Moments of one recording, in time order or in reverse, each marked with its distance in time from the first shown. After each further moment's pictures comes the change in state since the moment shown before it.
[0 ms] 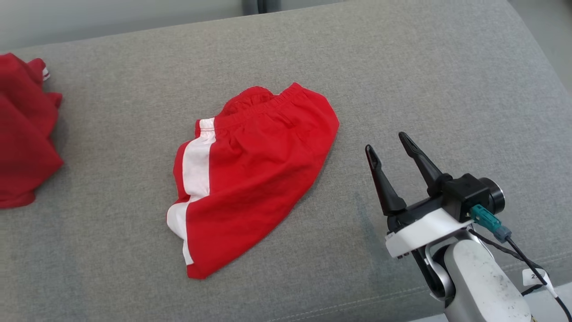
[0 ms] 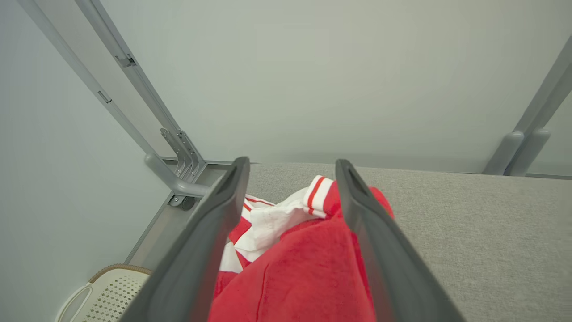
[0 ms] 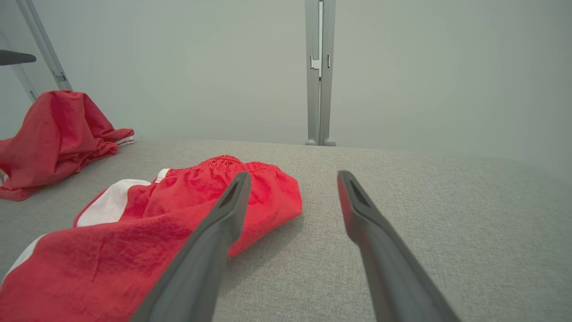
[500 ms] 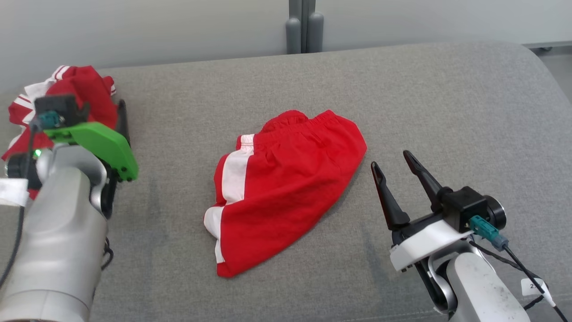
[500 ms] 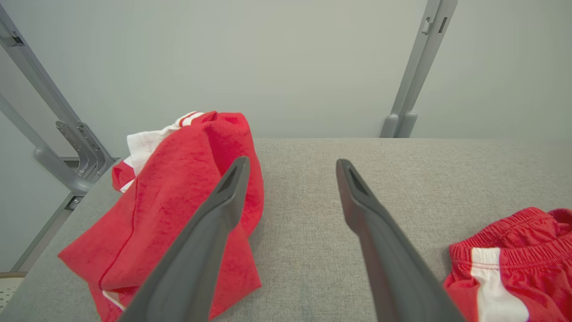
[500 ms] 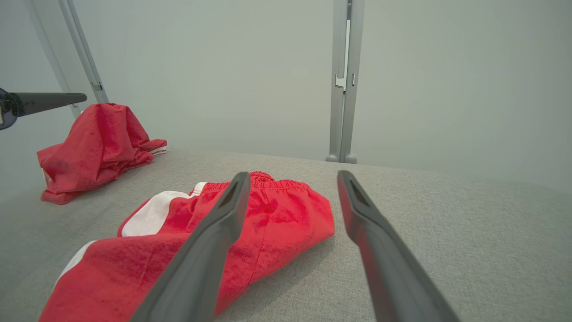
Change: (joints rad) left arm 0.176 -0.243 -0.040 -0.037 -0.039 -0.119 -0.127; right arm 0.025 0.000 -0.021 0.049 0.002 0.001 0.000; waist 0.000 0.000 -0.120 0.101
